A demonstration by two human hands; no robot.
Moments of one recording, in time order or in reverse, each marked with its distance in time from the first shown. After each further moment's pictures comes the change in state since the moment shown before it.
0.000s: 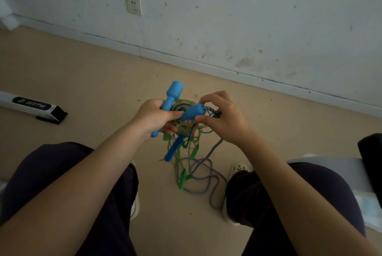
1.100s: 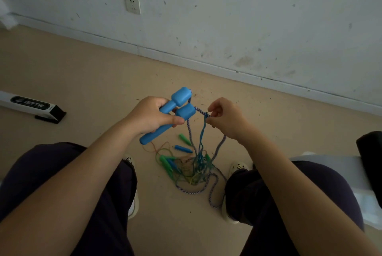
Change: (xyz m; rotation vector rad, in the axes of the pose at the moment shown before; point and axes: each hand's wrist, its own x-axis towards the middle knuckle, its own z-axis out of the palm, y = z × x) left_hand -0.007 0.002 -0.014 0.288 -0.114 0.180; right_hand 0.003 0.008 -0.004 -0.012 -0.133 0.337
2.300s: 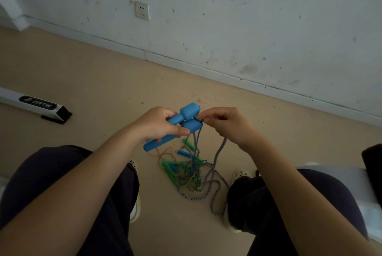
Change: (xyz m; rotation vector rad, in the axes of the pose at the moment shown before) left_hand 0.000 -0.008 -0.005 0.092 -0.108 -0.013; right_hand -0.007 -0.017 0.002 0.402 -0.123 -0.169
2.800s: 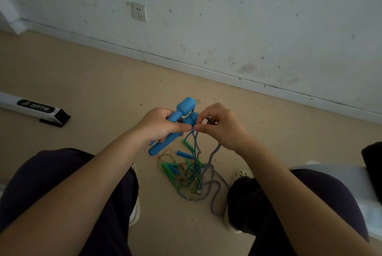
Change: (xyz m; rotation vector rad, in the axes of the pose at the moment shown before) left_hand 0.003 0.005 0.011 -0.151 0.073 -0.041; right_hand 0.000 0.002 0.009 -0.262 0.062 -0.080
